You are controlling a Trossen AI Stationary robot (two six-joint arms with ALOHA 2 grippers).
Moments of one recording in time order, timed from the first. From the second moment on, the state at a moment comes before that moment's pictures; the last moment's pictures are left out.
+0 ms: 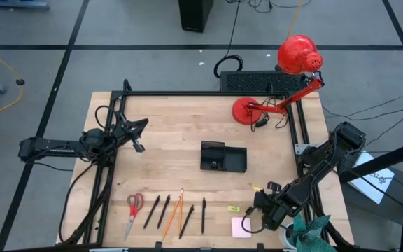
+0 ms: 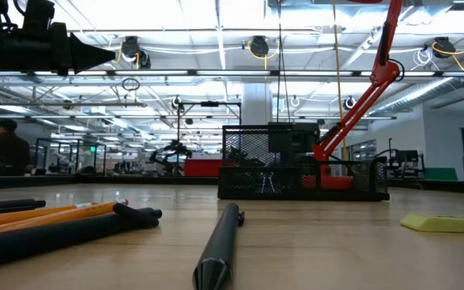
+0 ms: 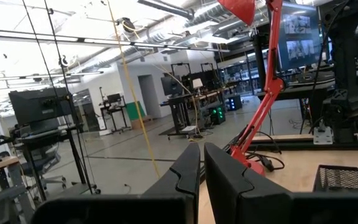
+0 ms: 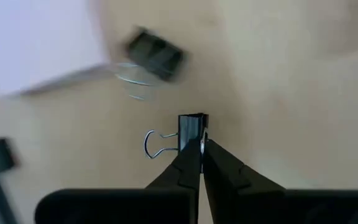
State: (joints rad) left arm 0.05 0.28 0.01 0.54 -0.44 0.34; right arm 0.82 1.57 0.88 -0.68 0.08 1.12
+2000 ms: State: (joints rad) left arm 0.05 0.28 0.01 0.53 -0.45 0.36; right arm 0.22 1.76 1.03 -0.20 0.44 -0.05
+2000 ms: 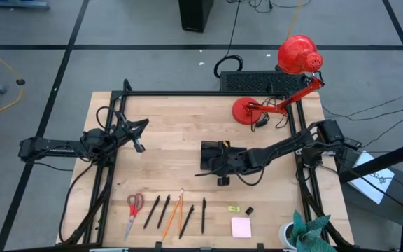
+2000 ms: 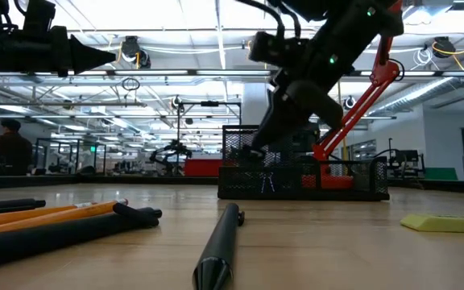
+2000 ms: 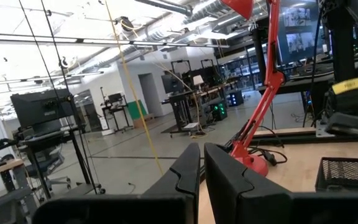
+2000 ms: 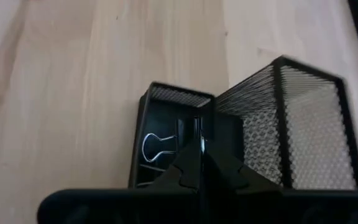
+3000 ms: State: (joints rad) left arm 0.05 0.28 0.01 0.53 -0.45 0.36; right arm 0.21 1.78 1.03 -0.18 0.45 -0.01
